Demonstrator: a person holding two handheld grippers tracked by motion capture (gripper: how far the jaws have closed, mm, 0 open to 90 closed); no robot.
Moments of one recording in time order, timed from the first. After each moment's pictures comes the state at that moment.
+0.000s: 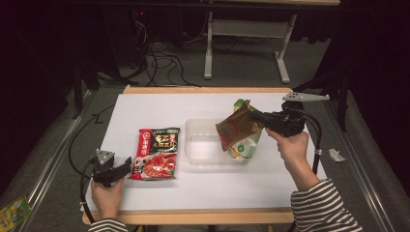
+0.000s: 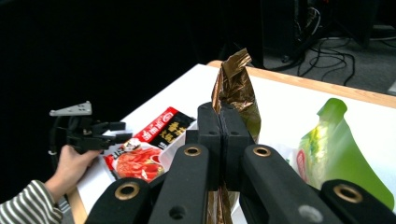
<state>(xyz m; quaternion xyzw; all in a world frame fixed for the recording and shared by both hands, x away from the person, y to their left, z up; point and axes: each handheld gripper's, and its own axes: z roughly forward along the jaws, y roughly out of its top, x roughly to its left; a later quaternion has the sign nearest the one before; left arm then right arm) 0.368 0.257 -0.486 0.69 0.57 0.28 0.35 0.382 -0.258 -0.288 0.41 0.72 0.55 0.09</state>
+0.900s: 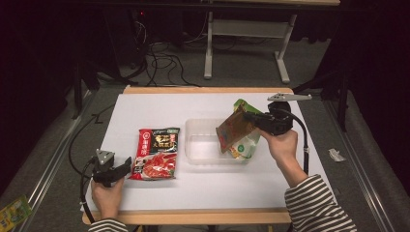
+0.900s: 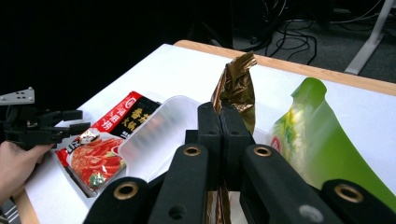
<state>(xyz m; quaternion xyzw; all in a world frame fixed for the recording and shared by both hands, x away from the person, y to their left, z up) 0.368 0.256 -0.487 0.69 0.57 0.28 0.35 0.399 -0.240 -0.306 0.44 0.74 0.49 0.13</state>
